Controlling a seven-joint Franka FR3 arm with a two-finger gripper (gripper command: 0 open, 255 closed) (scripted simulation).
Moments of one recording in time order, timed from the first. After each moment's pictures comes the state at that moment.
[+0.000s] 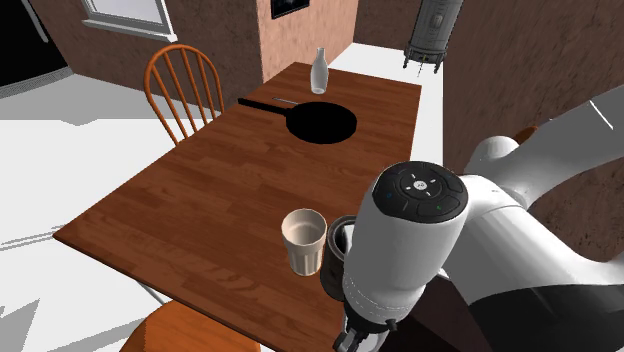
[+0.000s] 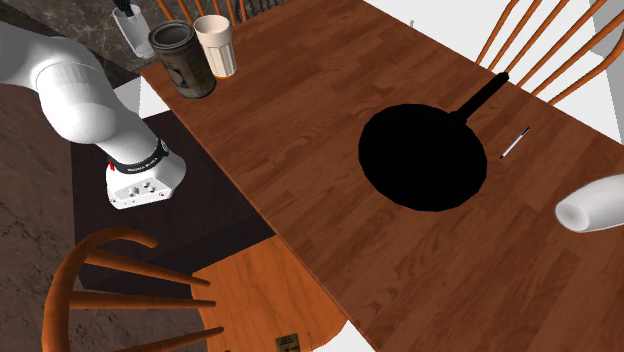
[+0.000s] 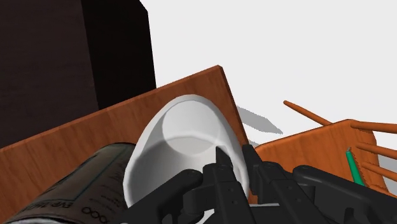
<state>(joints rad) 0.15 -0.52 1.14 -2.41 0.60 2.09 0.94</state>
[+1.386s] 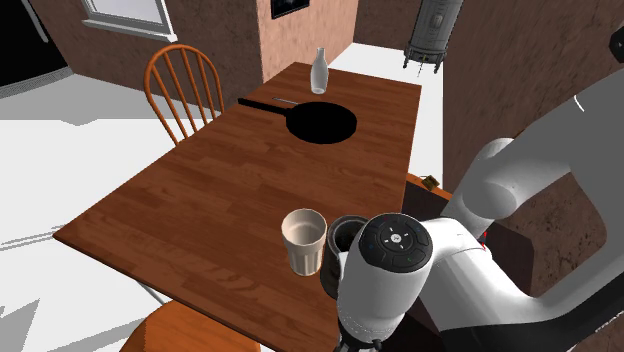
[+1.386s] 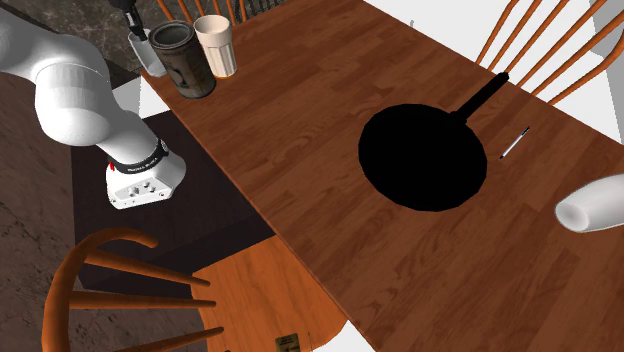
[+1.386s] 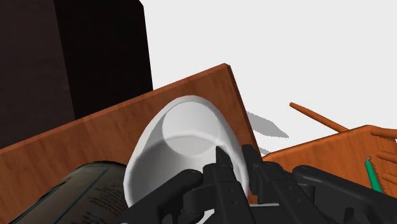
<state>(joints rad) -0.02 -0.39 1.38 -2.49 0.60 2.33 0.96</state>
